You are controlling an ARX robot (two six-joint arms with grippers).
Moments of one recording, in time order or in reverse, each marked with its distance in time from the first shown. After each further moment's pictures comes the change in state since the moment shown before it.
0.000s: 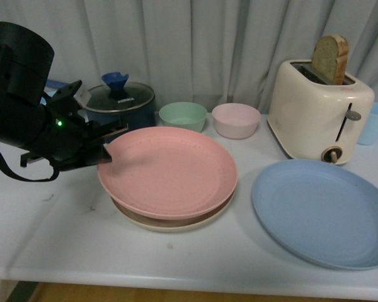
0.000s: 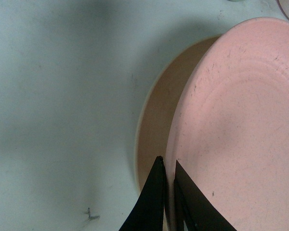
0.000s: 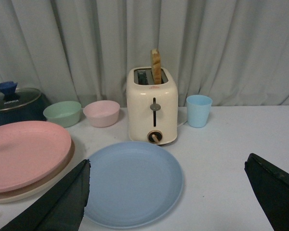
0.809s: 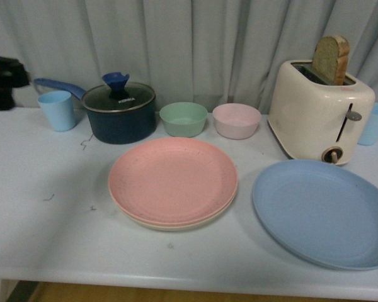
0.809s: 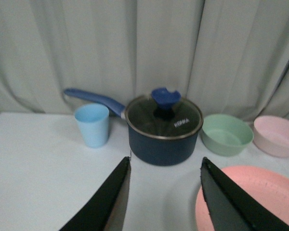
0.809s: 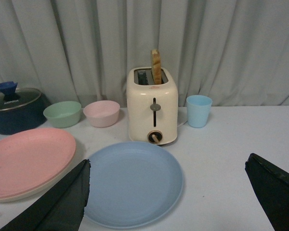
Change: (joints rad) left arm 0.036 -0.544 -0.702 0.954 -0.290 0.280; right arm 0.000 0.000 0.000 0.000 0.000 0.000
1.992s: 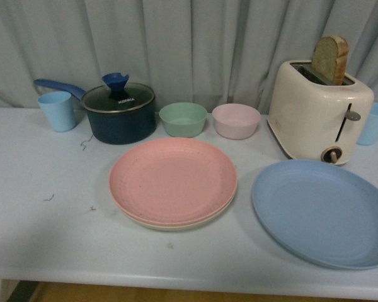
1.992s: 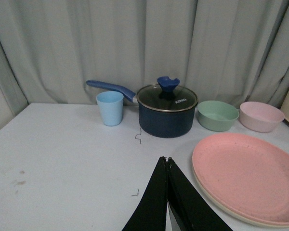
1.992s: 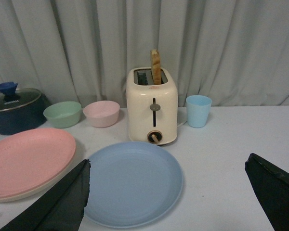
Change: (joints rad) left arm 0.073 -0.633 -0.478 -0.111 0.071 0.014; right arm 0.000 0.000 0.000 0.000 0.000 0.000
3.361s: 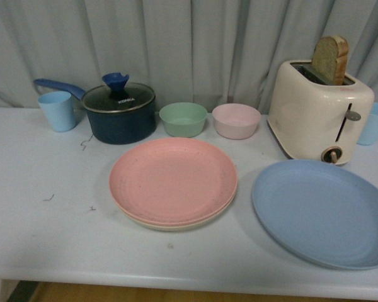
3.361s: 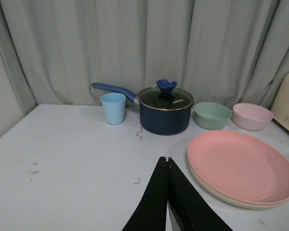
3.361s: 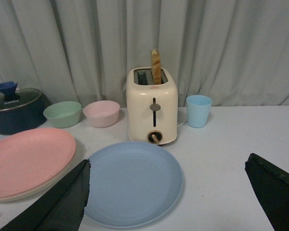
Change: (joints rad) left arm 0.000 -0.736 -0.037 -0.679 0.000 0.000; right arm 0.000 0.000 0.000 0.000 0.000 0.000
